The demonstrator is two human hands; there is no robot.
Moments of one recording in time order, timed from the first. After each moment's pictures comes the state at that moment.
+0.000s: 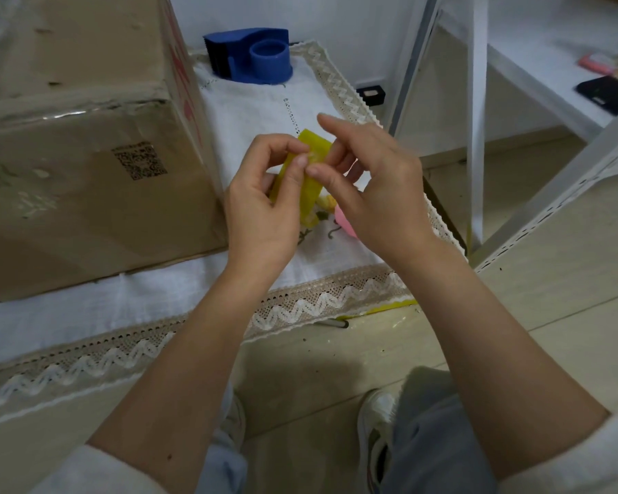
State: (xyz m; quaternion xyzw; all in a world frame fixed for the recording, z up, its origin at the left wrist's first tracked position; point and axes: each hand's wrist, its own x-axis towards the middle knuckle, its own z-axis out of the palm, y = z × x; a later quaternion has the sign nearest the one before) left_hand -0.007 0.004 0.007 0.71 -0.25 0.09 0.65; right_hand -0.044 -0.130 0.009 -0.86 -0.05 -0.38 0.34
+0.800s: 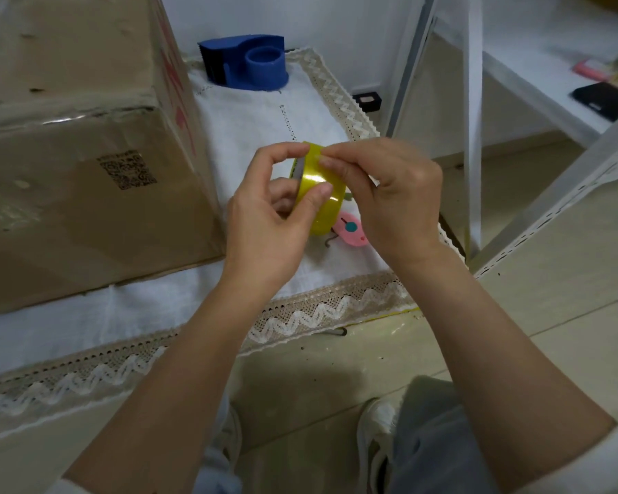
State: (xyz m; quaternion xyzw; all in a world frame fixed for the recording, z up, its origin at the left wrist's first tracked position) left_hand -0.013 0.004 0.008 0.72 -0.24 0.00 0.65; right_hand -0.039 -0.142 0.003 -0.83 -0.02 -0.50 0.24
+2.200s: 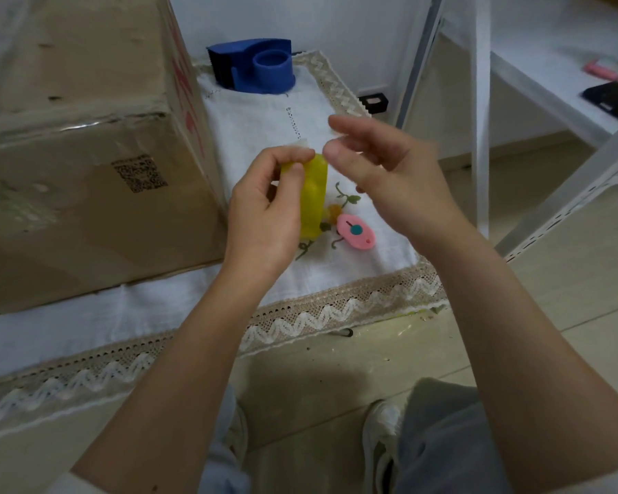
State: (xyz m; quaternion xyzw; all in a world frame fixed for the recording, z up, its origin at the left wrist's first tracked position) left_hand -0.009 0.002 0.024 0.73 -0.16 -0.01 0.66; right_hand -0.050 -0.138 0.041 -0.79 0.09 -0.19 0.58
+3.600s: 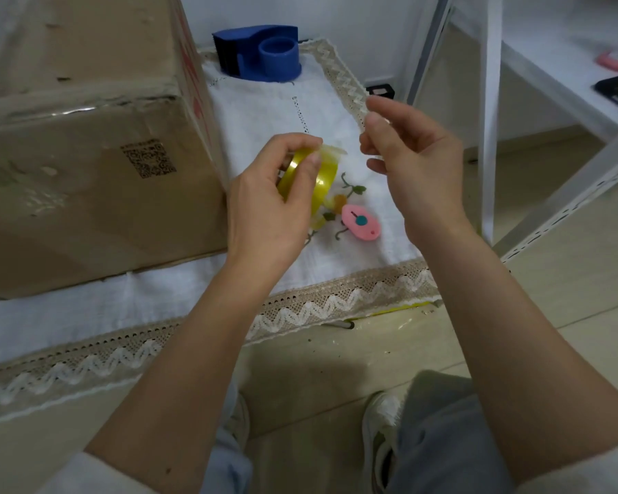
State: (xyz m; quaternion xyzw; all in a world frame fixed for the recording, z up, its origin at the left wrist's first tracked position) left_hand -0.006 0.009 0.015 0.79 -0.21 0.08 0.57; right_hand -0.043 -0.135 0.033 -0.70 0.17 -0.30 0.63
